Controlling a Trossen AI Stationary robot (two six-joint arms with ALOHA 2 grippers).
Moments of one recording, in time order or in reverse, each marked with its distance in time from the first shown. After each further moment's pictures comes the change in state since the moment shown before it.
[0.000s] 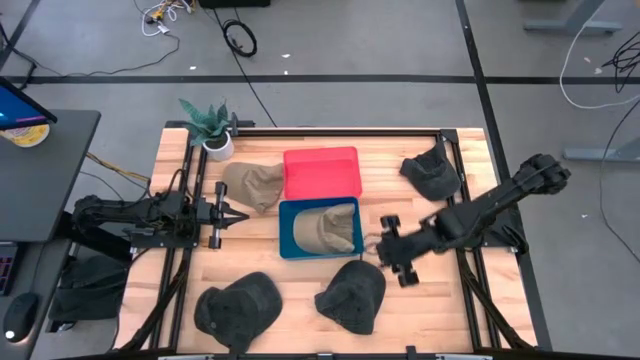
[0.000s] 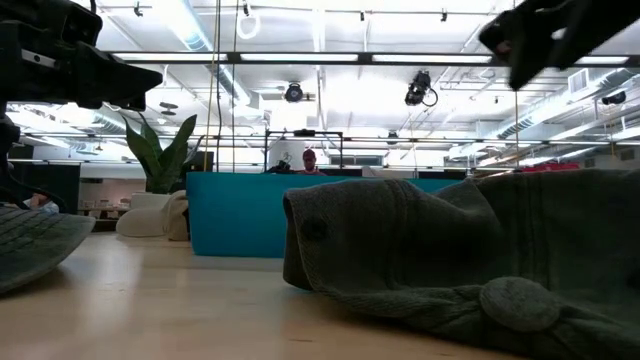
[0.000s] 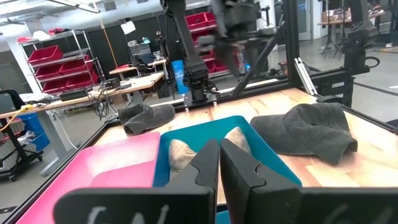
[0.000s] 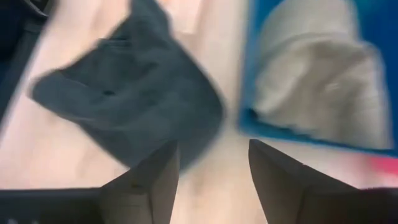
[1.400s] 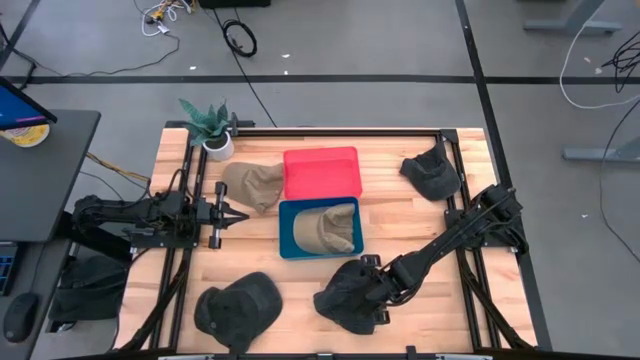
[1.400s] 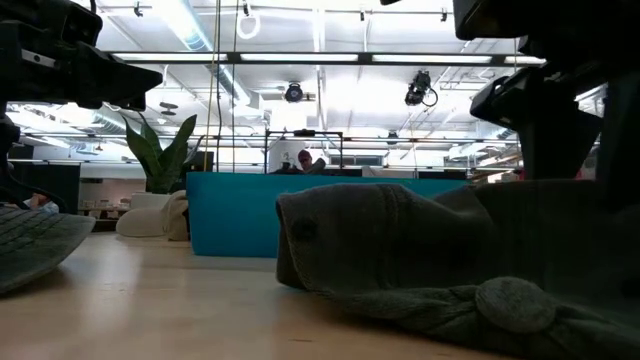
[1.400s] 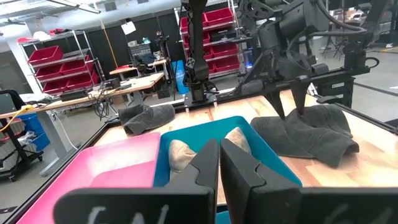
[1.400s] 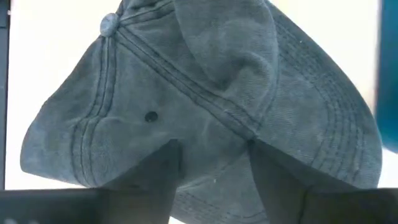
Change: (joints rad) left arm 0.000 0.000 0.000 0.001 0.000 0.000; right arm 0.094 0.521 0.230 0.053 -0.063 0.285
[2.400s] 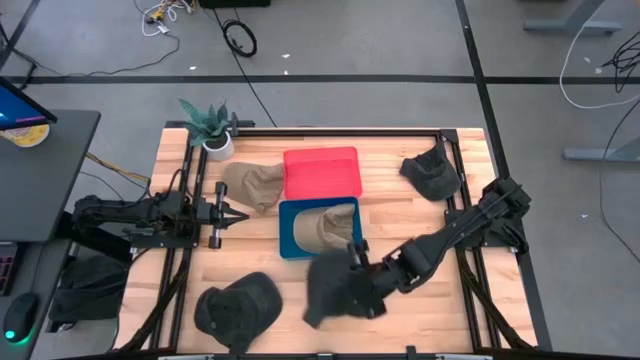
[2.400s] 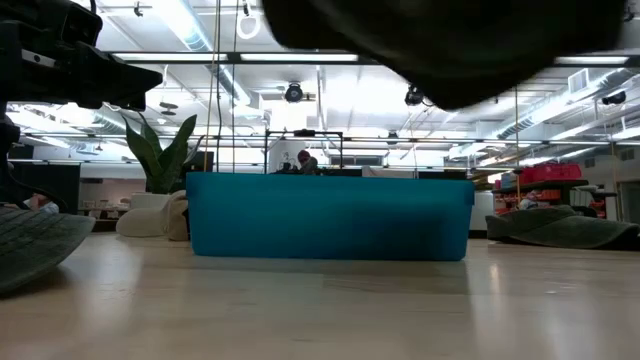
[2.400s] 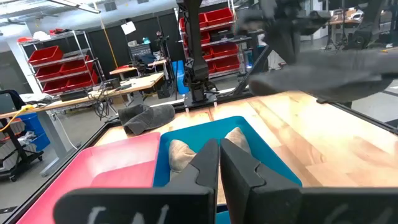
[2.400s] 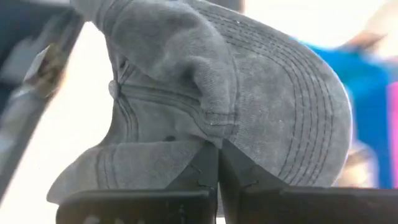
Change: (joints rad) left arm 0.000 0.000 0.000 0.000 0.000 0.000; right arm -0.030 -0.106 0.290 -0.152 0.222 -0.340
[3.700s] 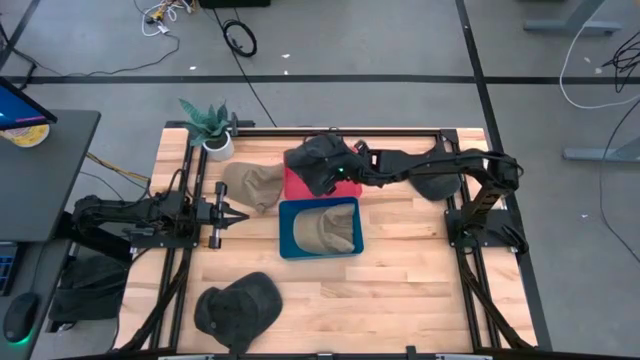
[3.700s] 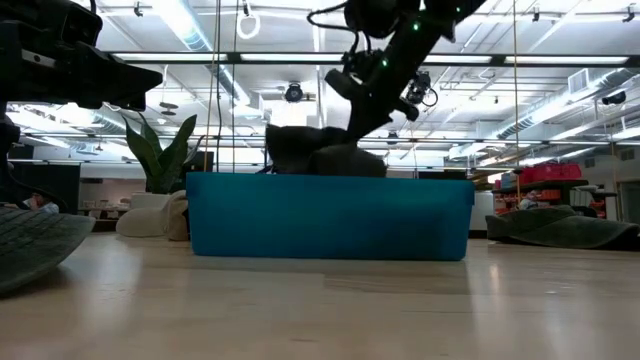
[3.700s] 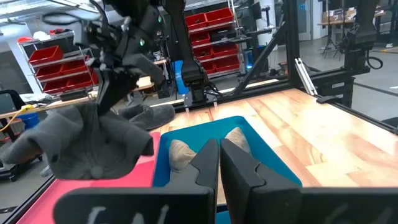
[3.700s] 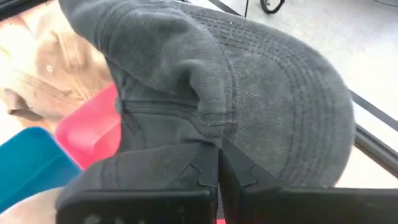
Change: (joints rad) left arm 0.000 0.000 0.000 0.000 0.000 0.000; right arm -0.723 -0.026 -0.205 0.348 0.126 0.263
